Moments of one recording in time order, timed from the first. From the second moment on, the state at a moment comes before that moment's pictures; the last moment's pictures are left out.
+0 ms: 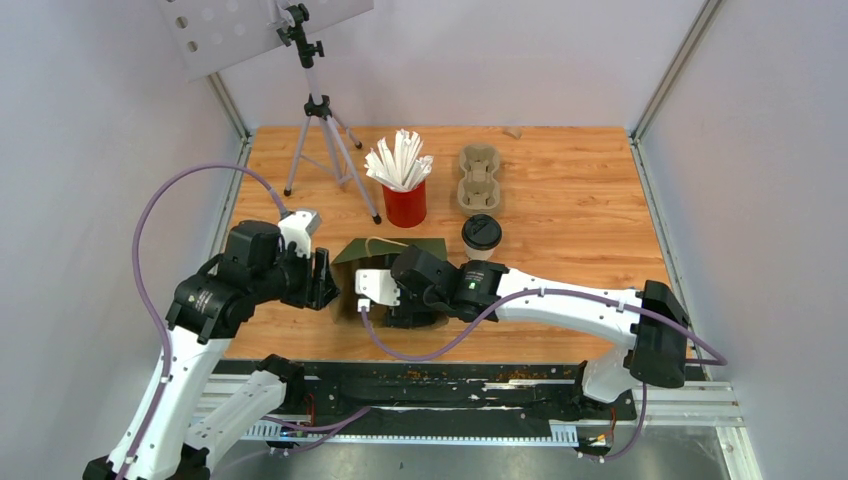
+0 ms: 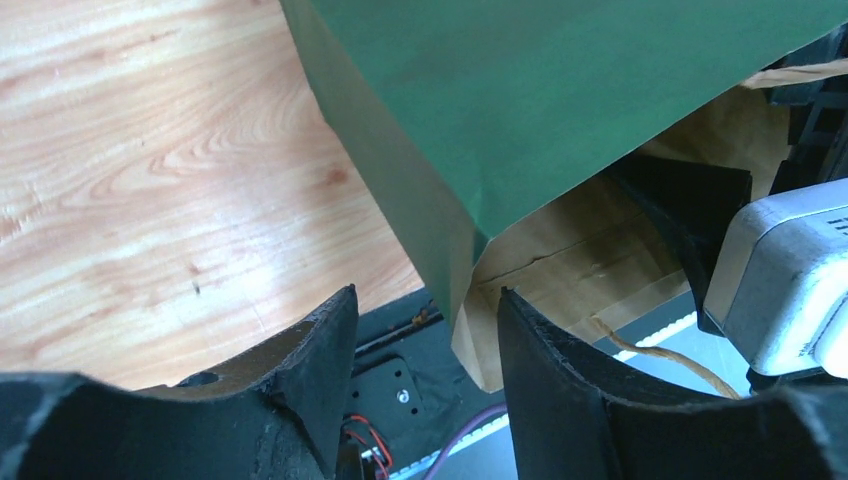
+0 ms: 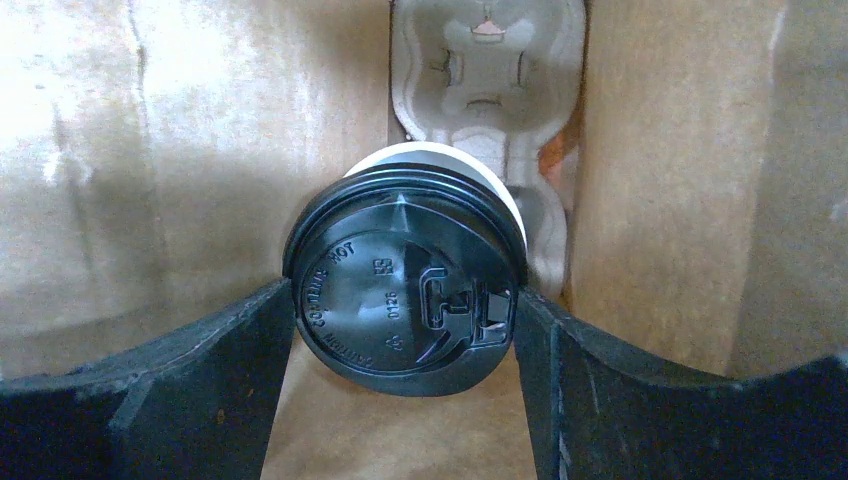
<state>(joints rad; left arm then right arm) -0.38 0.76 1.13 -1.15 0.22 -0.20 1.23 1.53 1.28 -0.56 0.17 -0.54</state>
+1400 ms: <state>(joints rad) -0.38 0.68 1.07 -1.15 0.21 -0.23 1.23 1.59 1.28 -0.53 0.22 -0.62</state>
